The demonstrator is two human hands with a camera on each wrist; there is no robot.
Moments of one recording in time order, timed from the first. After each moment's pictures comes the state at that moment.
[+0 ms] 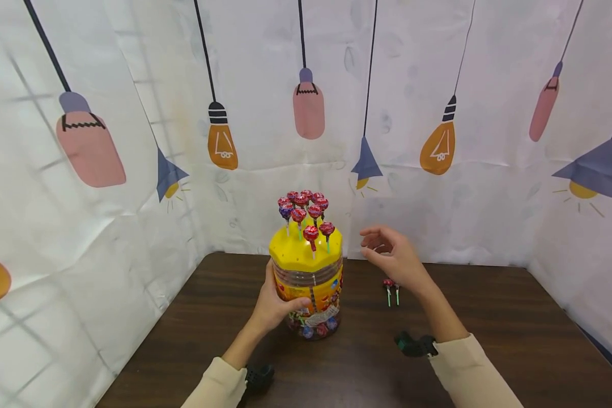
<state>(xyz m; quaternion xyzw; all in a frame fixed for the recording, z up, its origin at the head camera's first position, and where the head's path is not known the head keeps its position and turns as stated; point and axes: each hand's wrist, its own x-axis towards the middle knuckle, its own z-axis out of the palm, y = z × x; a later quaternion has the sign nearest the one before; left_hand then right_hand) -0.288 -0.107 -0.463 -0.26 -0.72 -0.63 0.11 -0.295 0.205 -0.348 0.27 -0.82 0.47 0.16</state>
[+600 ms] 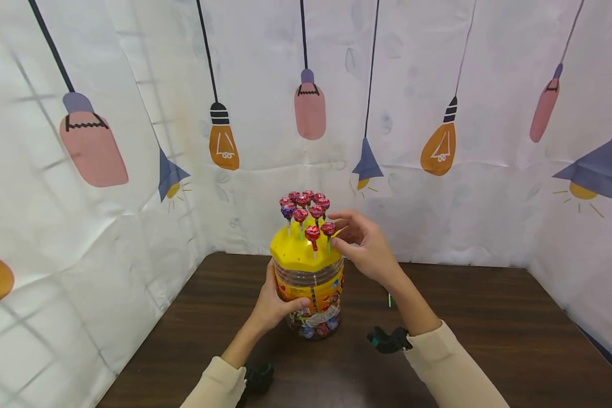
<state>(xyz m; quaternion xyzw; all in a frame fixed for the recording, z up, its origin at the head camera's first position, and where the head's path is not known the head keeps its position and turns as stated) -0.287 -0.112 -0.460 -0.25 -0.74 -0.62 0.08 -0.278 0.145 -0.310 0.31 -0.77 0.53 0.14</state>
